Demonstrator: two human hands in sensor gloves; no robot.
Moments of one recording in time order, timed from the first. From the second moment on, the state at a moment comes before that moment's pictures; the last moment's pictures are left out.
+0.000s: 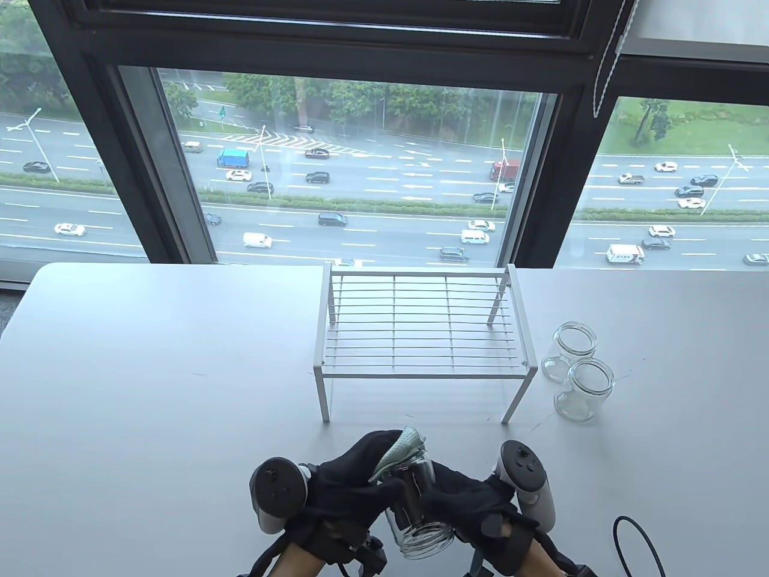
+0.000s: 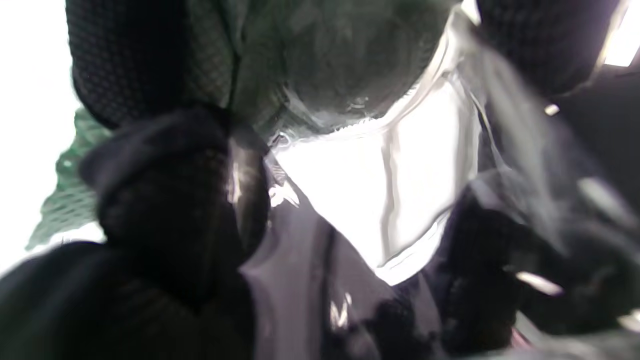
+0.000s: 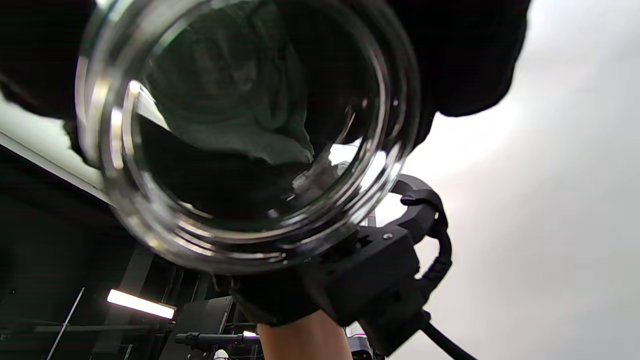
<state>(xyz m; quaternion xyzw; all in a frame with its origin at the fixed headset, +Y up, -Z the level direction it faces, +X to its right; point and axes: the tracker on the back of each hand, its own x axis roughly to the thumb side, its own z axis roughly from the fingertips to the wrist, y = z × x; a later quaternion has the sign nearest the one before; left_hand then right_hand) -0.108 -0.694 -0.274 0.10 -0.30 0.59 0.75 0.128 -0.727 -0.280 0.25 0.26 0.67 0.65</state>
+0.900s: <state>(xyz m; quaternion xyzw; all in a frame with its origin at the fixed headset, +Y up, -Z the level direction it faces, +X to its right) -0.162 -0.712 -0.305 -0.07 -0.13 0.39 0.91 0.123 -0.663 -0.306 0.22 -0.07 0.85 0.48</state>
